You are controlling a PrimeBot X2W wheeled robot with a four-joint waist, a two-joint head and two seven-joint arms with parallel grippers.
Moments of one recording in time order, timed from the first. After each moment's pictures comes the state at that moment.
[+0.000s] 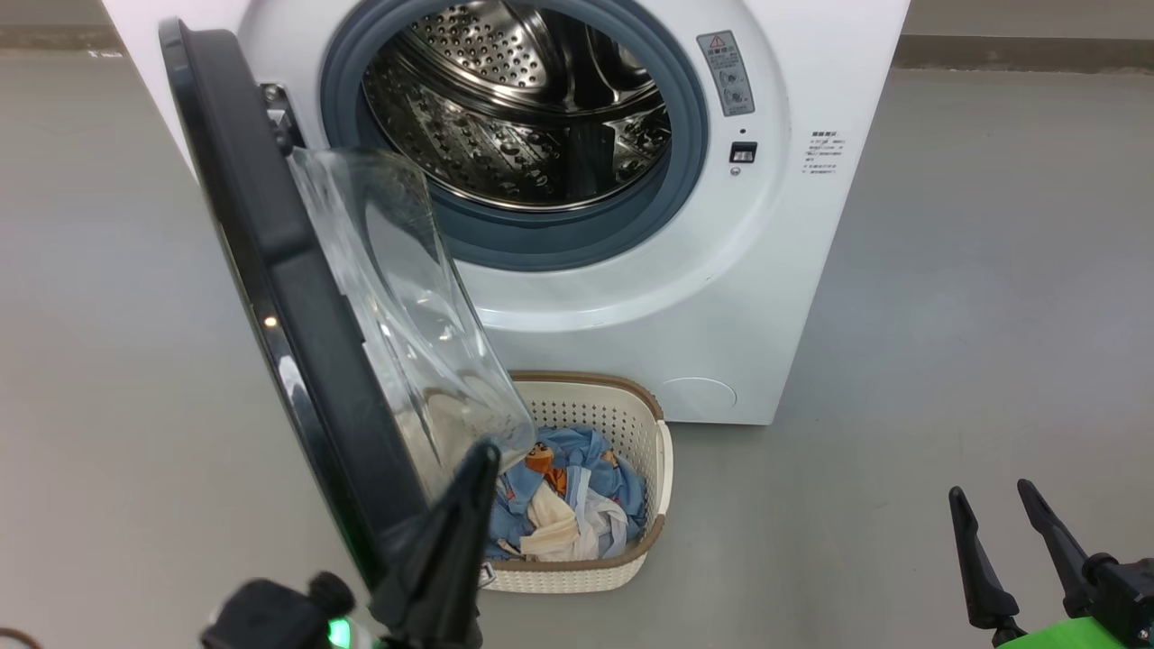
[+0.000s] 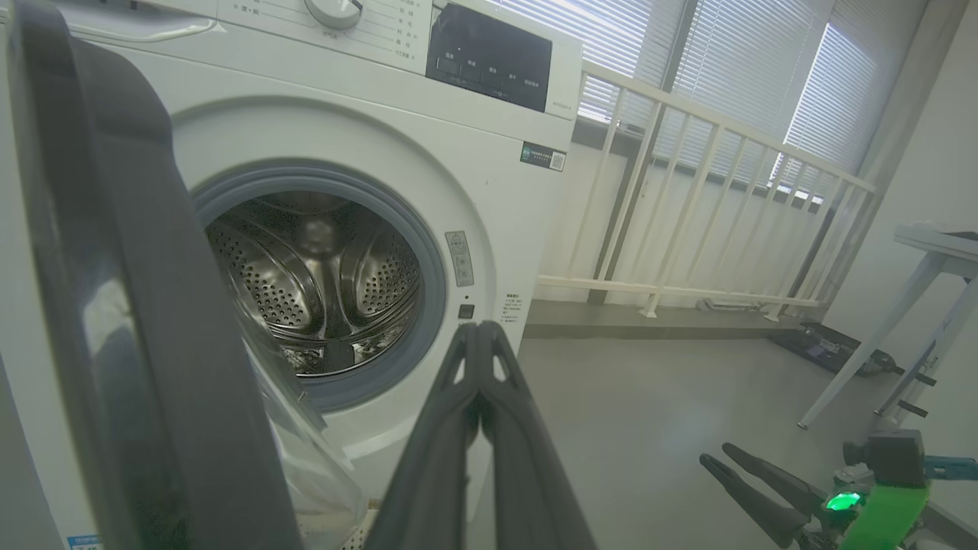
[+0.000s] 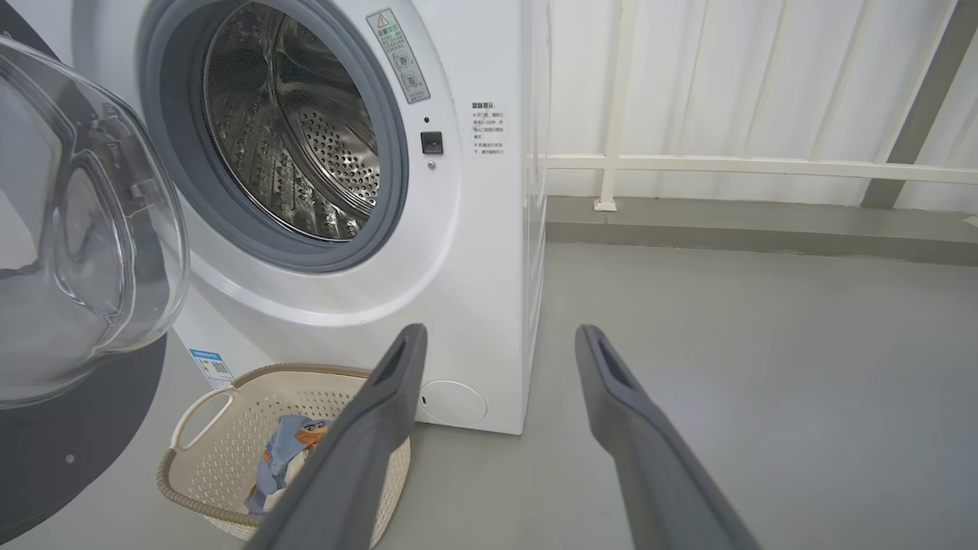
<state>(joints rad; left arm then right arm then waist) 0.11 0.05 -0.34 -0.62 -0.32 -0.04 0.11 0.06 -0.15 -0.13 0.14 0.19 0.13 -0.25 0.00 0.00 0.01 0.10</state>
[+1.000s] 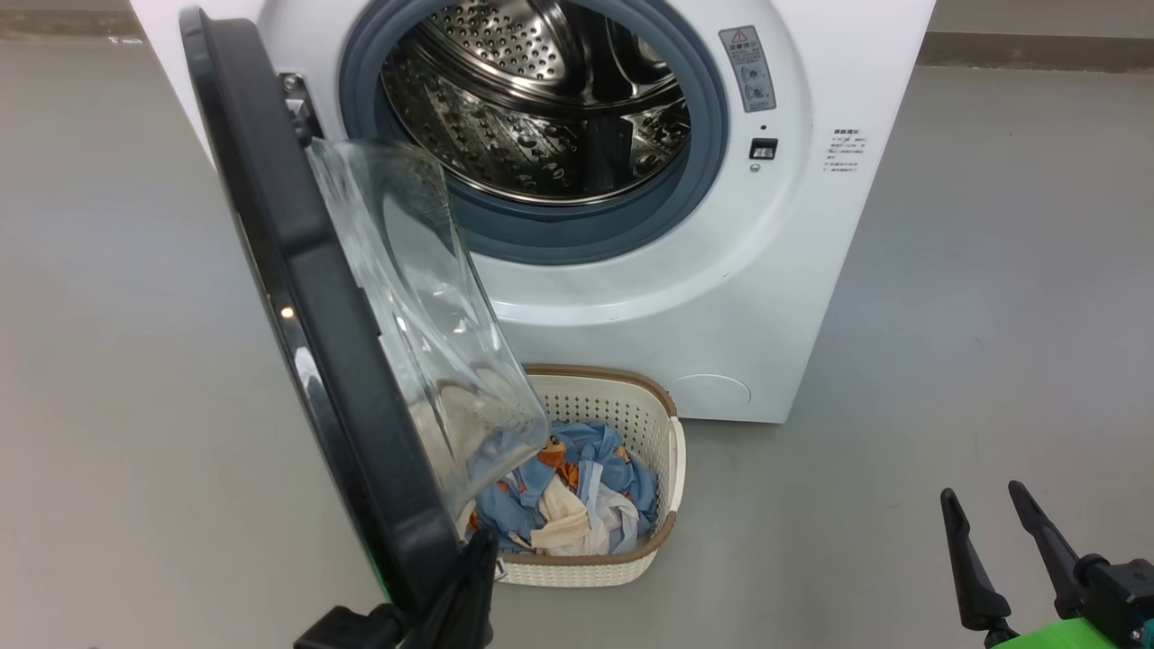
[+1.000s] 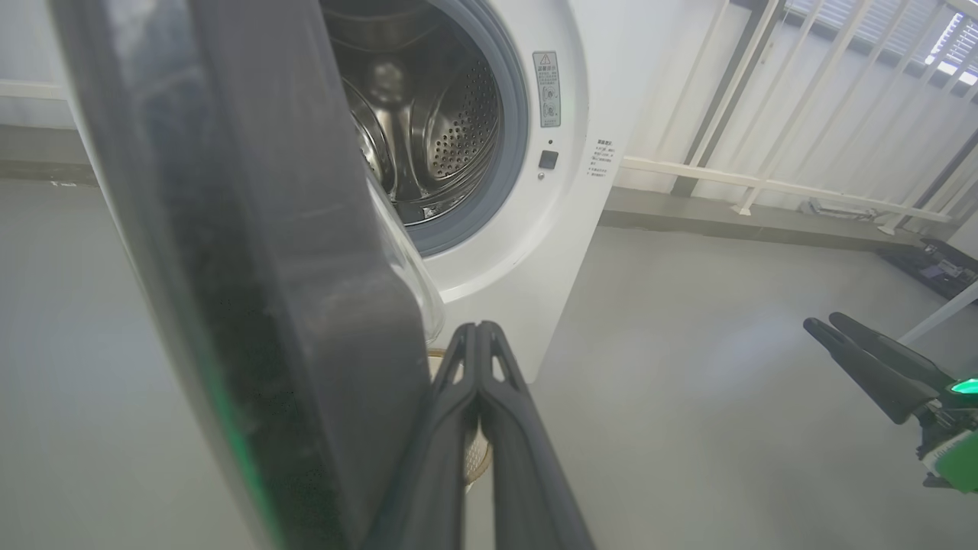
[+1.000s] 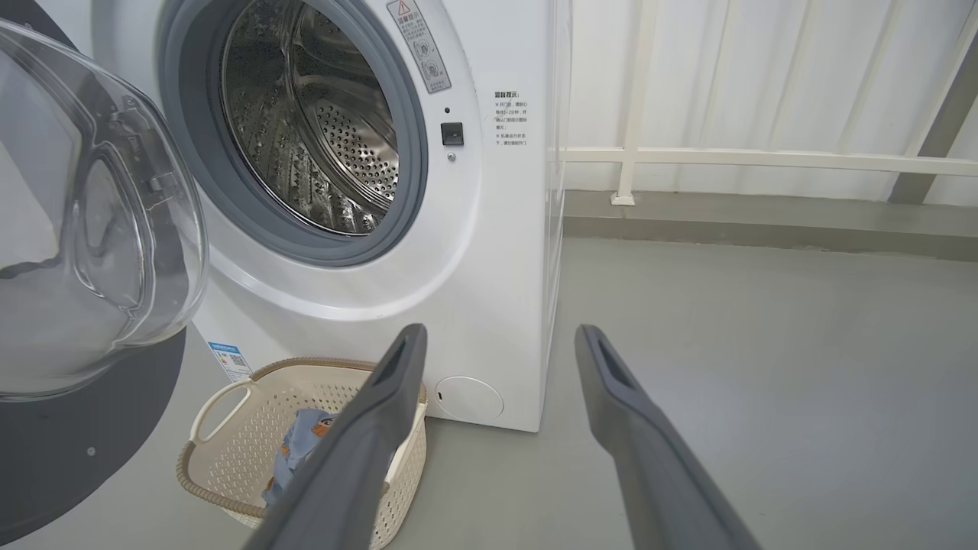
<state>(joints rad) 0.19 0.06 -0.39 -0.42 -0.24 0.07 0.13 0.06 -0.14 -0.12 0.14 0.19 0.13 -0.25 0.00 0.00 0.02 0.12</state>
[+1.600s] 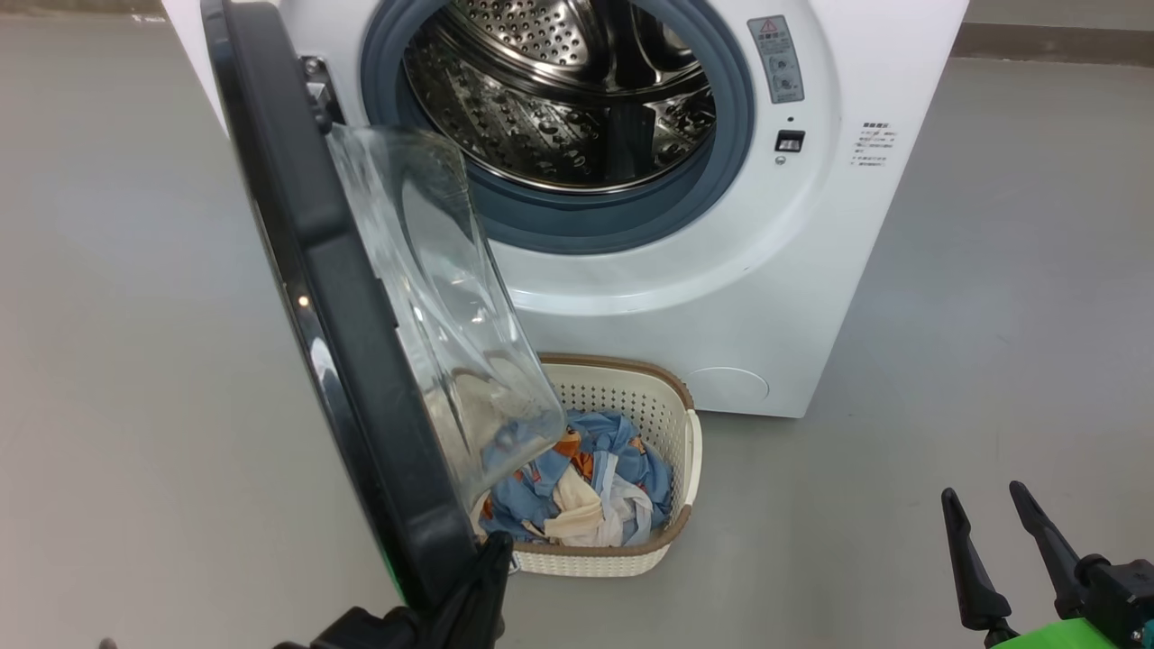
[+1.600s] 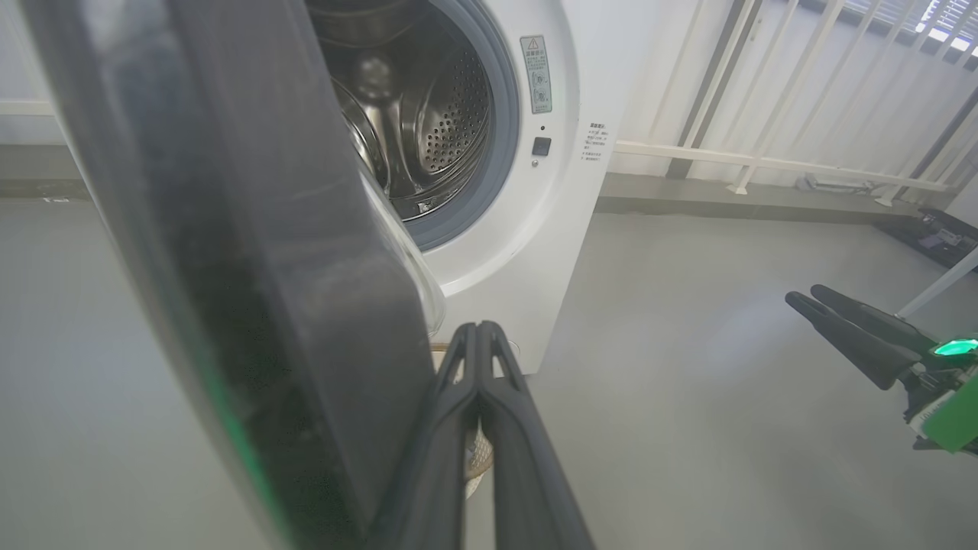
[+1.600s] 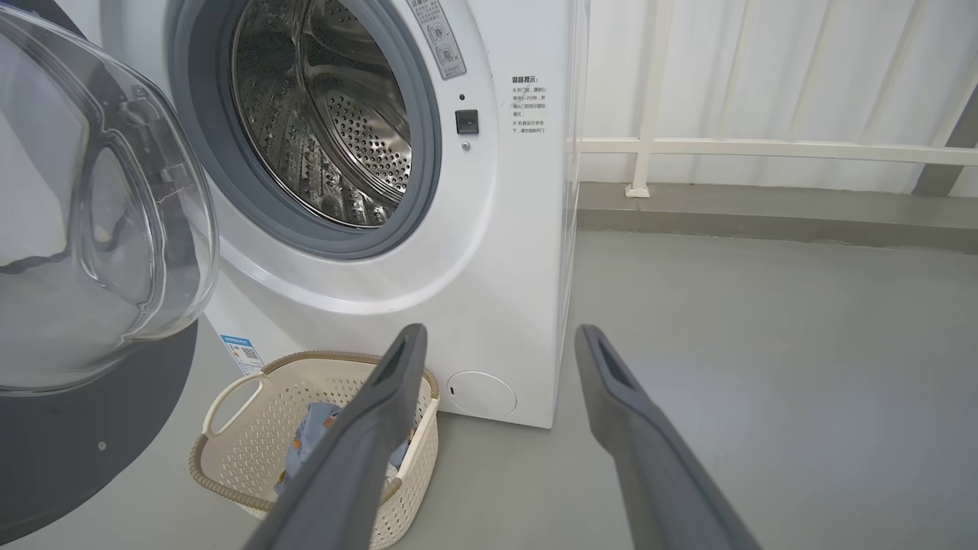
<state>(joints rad) 0.18 0.06 -0.38 -0.41 -0.20 0.12 0.13 0.06 -0.14 -0.12 0.14 0.19 0.13 -0.25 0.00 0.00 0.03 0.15</state>
